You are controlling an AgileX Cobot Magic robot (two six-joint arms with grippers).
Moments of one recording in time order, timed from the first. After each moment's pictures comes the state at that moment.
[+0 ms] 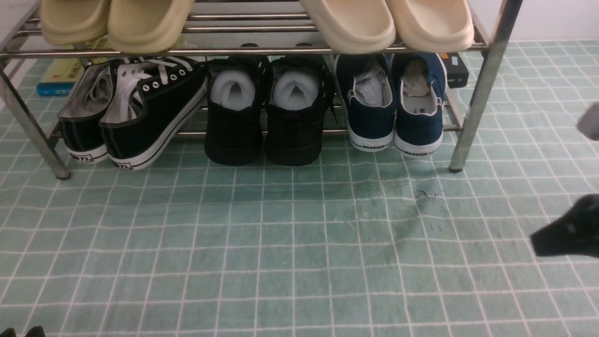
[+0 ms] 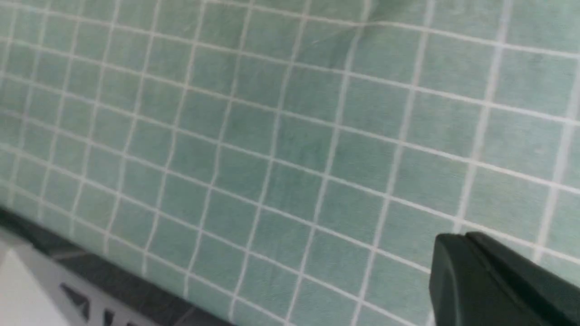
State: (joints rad) right arm 0.05 1.18 -0.90 0.65 1.05 -0.44; left arm -0.05 -0.01 0.02 0.16 0.37 -0.16
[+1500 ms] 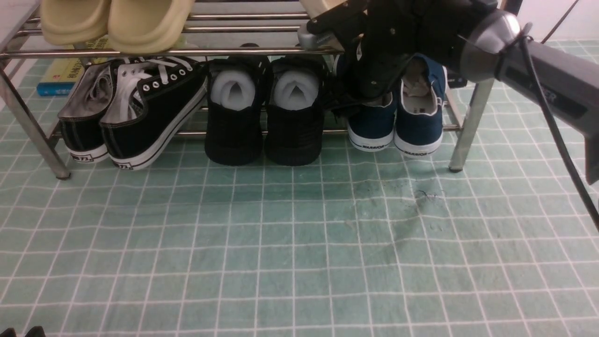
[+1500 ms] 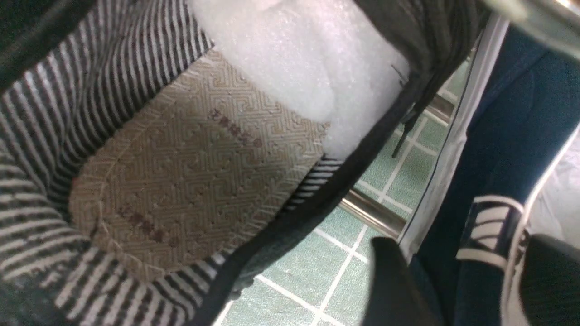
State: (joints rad) right arm 0.53 2.20 -2.10 -0.13 0.94 0.04; left arm -0.05 -0.01 0.02 0.16 0.37 -0.16
